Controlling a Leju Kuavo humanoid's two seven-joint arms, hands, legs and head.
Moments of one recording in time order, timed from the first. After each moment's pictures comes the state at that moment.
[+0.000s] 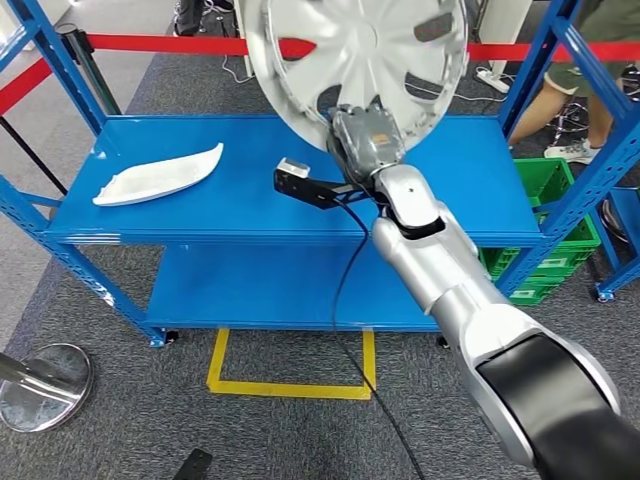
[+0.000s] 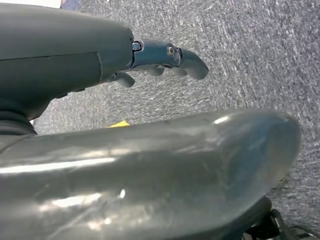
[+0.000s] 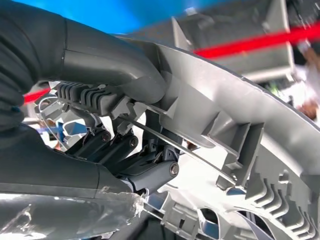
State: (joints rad) left arm -0.14 -0.18 0.94 -0.21 -1.44 0.20 -0.08; right arm -0.97 0.10 0.47 -0.71 1.18 -0.28 -0.05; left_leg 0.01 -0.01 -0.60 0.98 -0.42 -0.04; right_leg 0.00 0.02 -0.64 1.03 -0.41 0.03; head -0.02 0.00
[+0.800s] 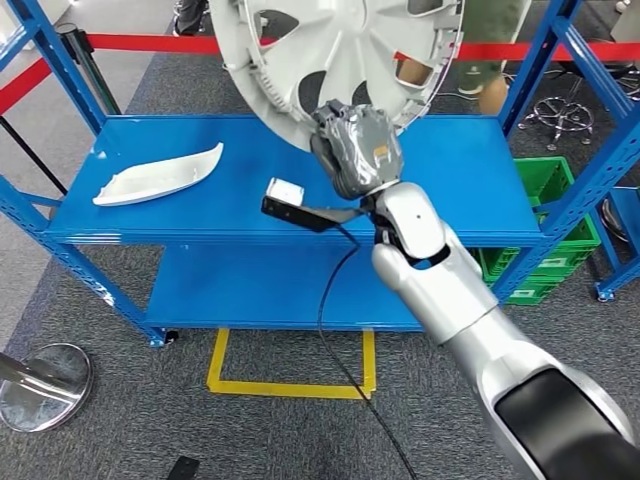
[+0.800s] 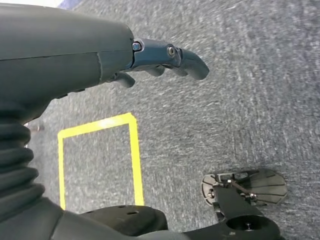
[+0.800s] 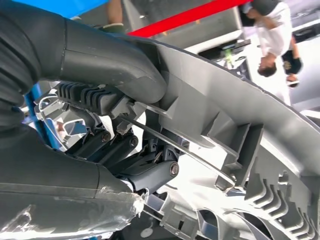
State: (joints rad) left arm -0.11 -0.18 0.99 -0.21 -1.37 0.26 -0.09; right arm -0.82 0.01 0.59 -1.08 1.08 -0.35 -0.04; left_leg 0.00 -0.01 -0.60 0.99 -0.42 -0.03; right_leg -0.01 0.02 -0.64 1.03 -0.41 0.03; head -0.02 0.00
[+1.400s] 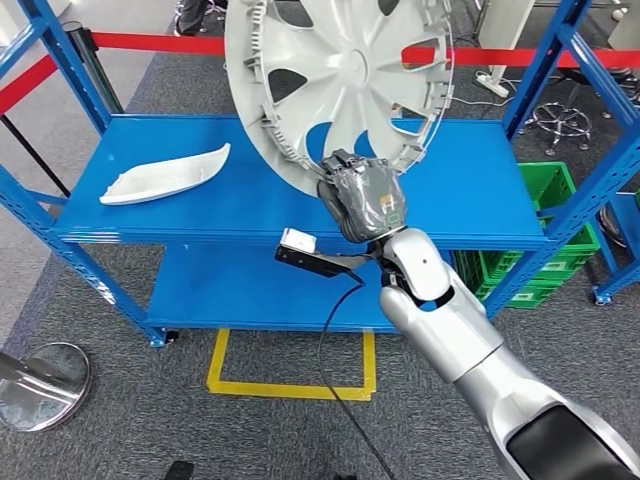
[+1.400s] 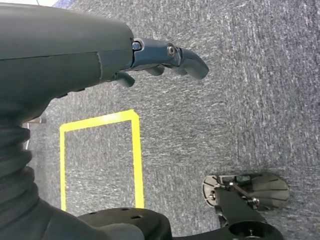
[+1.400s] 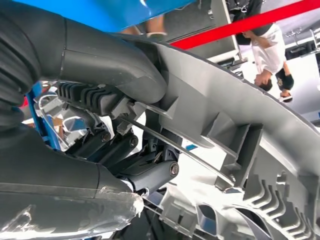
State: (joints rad) left arm -0.10 -0.18 1.02 -0.21 -1.36 0.27 -0.09; right arm -0.69 -0.05 0.63 -1.16 1.04 -0.38 -0.06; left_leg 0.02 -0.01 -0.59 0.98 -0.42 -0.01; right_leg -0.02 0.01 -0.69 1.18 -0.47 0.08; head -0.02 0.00
